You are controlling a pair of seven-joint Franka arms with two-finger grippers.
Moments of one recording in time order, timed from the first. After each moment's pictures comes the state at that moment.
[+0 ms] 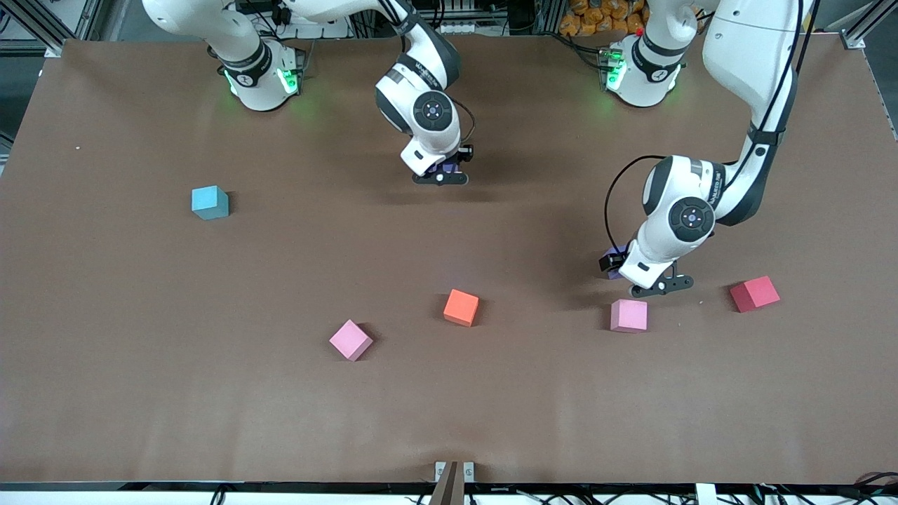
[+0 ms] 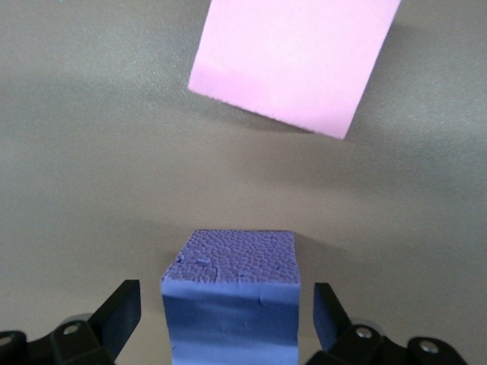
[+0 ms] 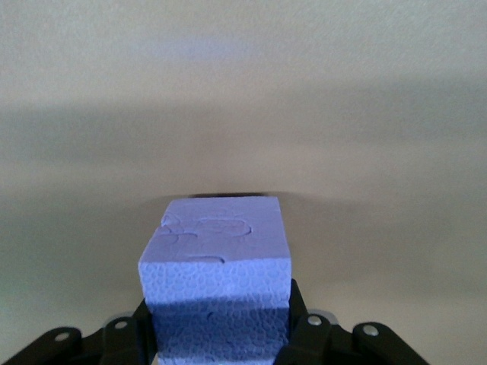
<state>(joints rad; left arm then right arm) -0.28 0.43 0.03 -2.10 0.04 2.42 -0.45 0.92 0.48 0.09 -1.99 0.30 2.32 0.82</state>
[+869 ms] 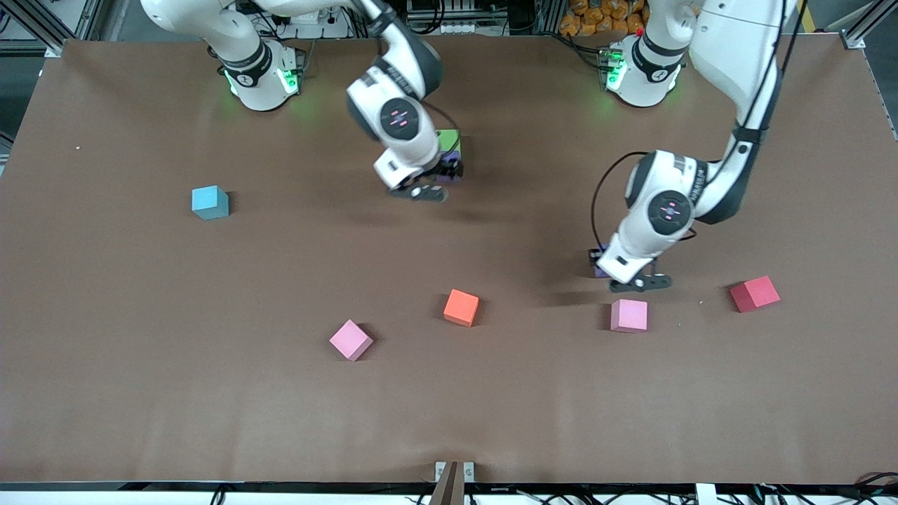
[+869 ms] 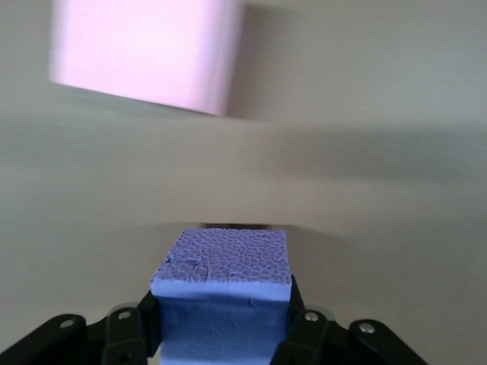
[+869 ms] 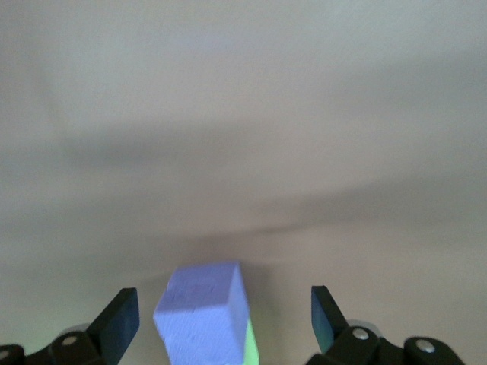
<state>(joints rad) -0.37 0.41 0.00 -2.09 0.04 2.41 -0.43 0.73 0.36 0.07 -1.98 0.30 2.25 0.81</state>
